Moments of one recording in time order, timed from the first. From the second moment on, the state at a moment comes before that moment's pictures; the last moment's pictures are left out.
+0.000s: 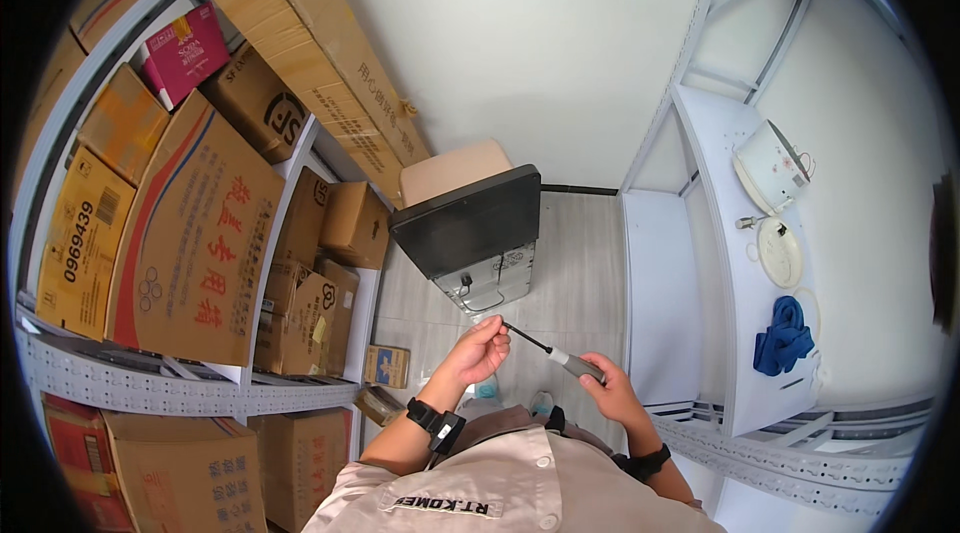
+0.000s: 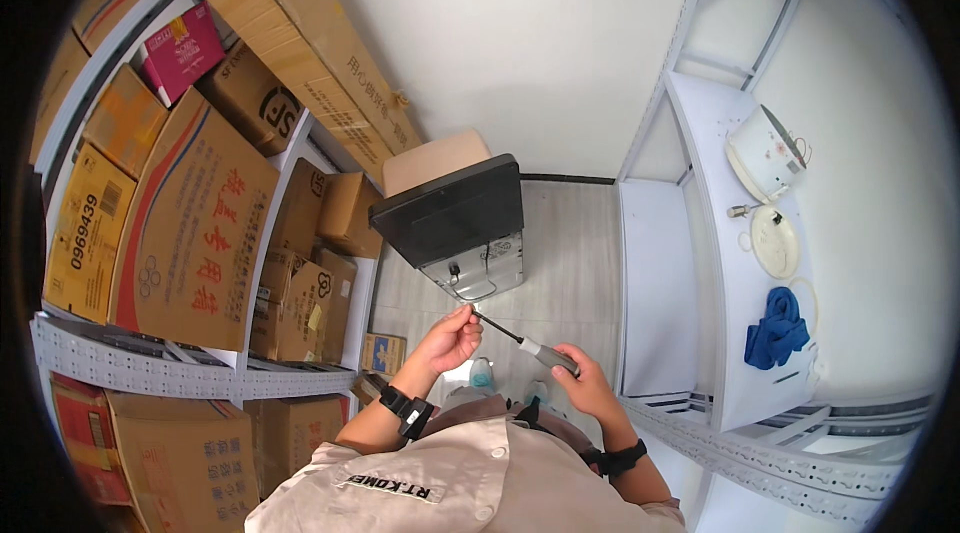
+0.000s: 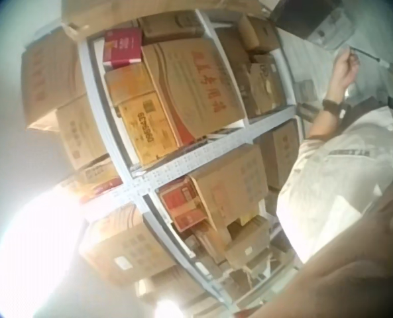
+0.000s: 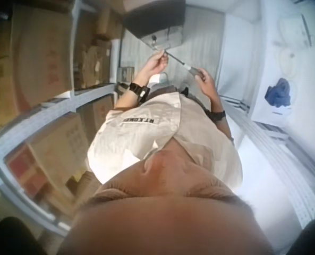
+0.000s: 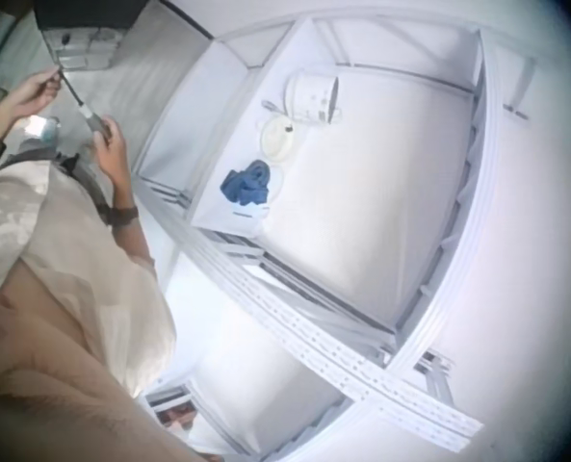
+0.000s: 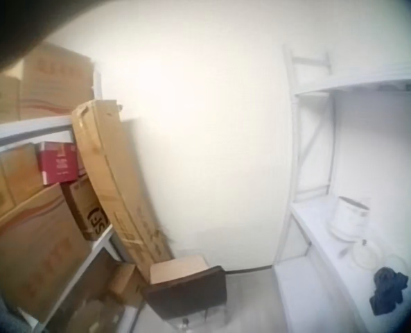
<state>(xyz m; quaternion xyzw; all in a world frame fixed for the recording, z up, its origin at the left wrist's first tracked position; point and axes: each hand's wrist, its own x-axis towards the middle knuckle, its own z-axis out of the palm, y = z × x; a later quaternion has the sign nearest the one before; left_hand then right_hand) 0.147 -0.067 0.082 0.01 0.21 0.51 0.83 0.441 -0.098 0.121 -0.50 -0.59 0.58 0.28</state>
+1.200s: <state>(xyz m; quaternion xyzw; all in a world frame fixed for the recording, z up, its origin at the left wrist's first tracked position) 0.193 -0.084 0.112 0.26 0.54 0.52 0.60 0.492 -0.085 0.125 -0.38 -0.56 0.70 0.24</state>
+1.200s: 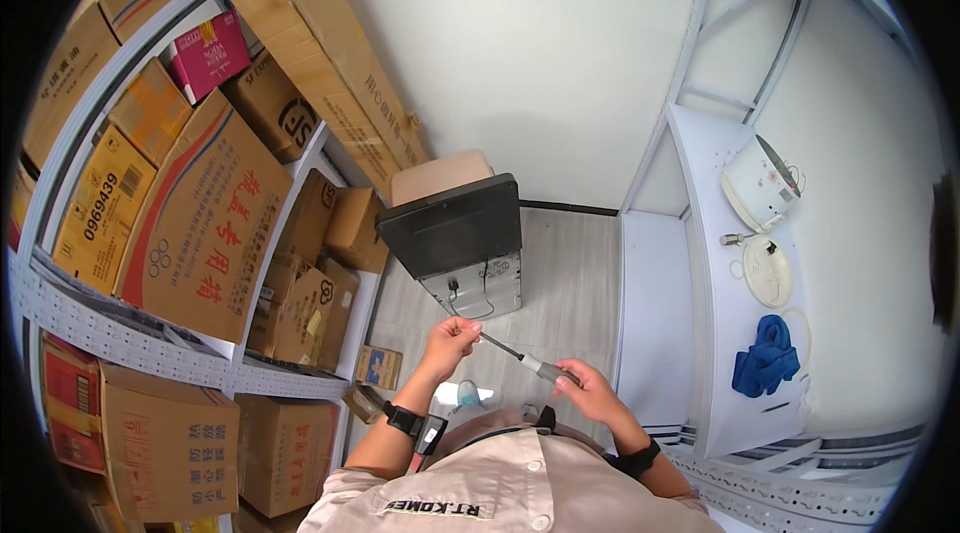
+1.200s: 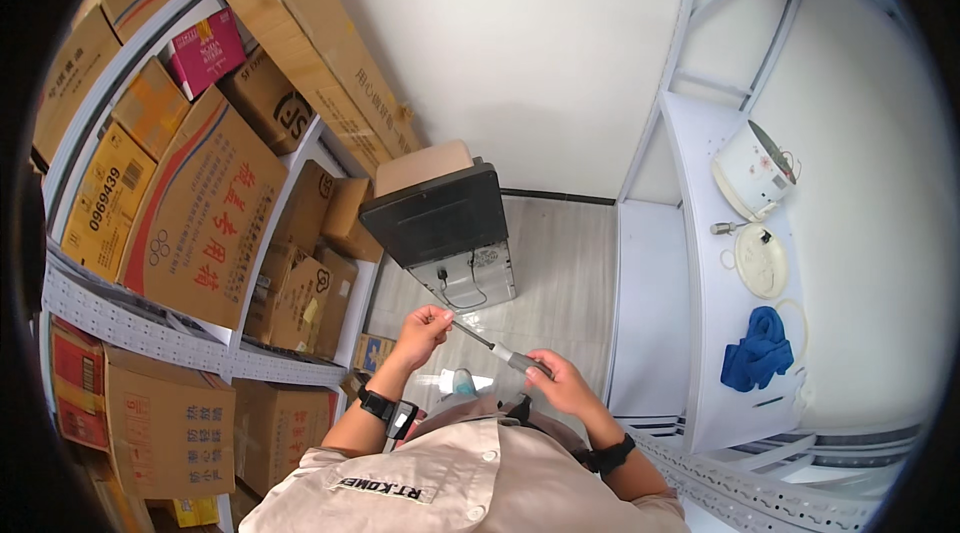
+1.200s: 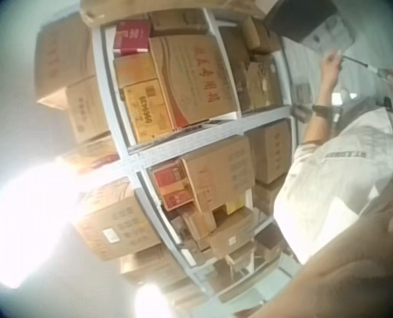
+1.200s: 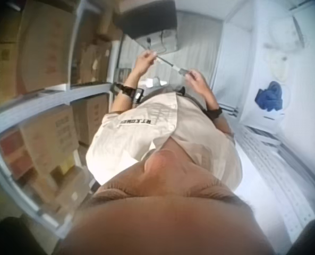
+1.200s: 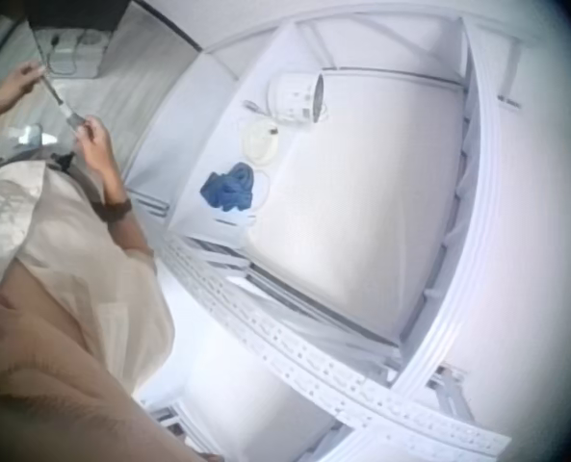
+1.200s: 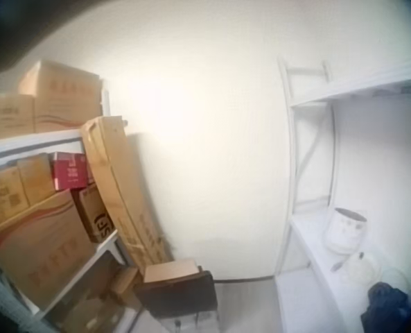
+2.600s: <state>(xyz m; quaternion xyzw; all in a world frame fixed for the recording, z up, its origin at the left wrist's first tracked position) -0.044 0.037 0.002 0.02 0.55 0.46 0.70 0.205 -0.032 -0.012 -0.47 -0.46 0.73 0.18</state>
